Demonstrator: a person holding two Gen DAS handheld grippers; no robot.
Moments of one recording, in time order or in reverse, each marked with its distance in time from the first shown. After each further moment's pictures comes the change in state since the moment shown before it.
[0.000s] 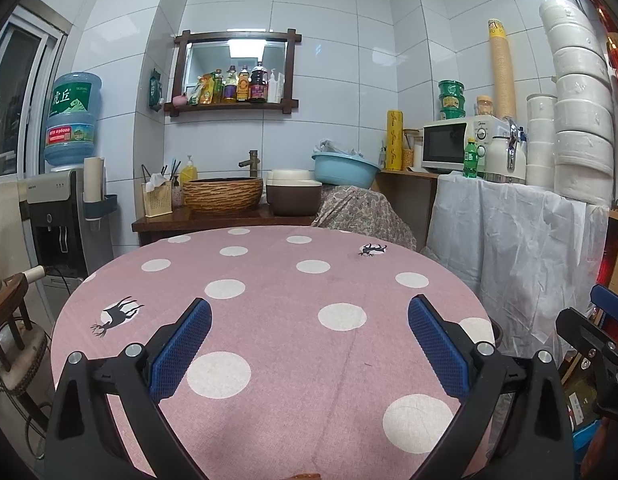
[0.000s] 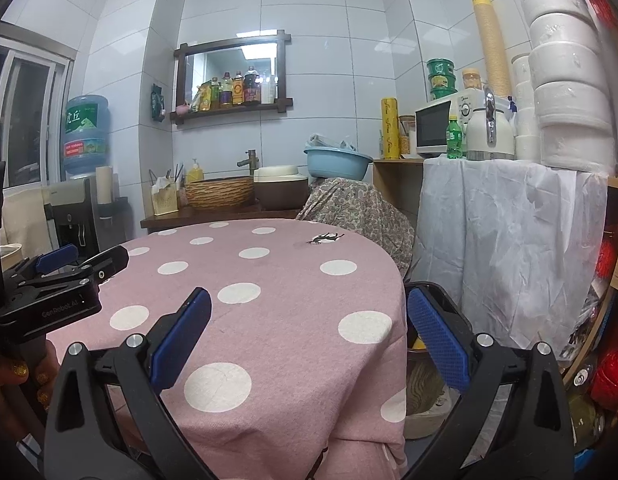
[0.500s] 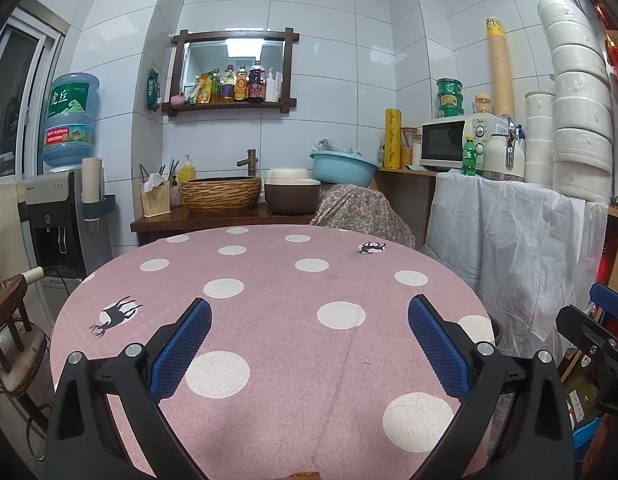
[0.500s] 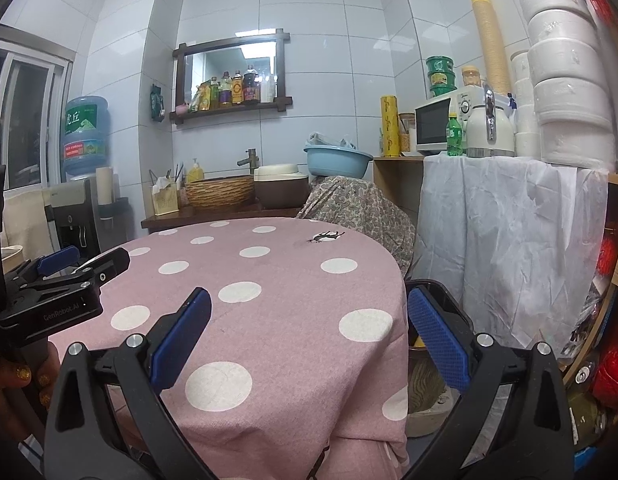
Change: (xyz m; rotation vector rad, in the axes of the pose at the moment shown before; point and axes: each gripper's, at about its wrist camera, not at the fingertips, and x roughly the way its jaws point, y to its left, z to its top) left arm 0.001 -0.001 0.001 0.008 0.009 -0.006; right arm 0.000 0.000 0.001 0.010 0.005 -0.003
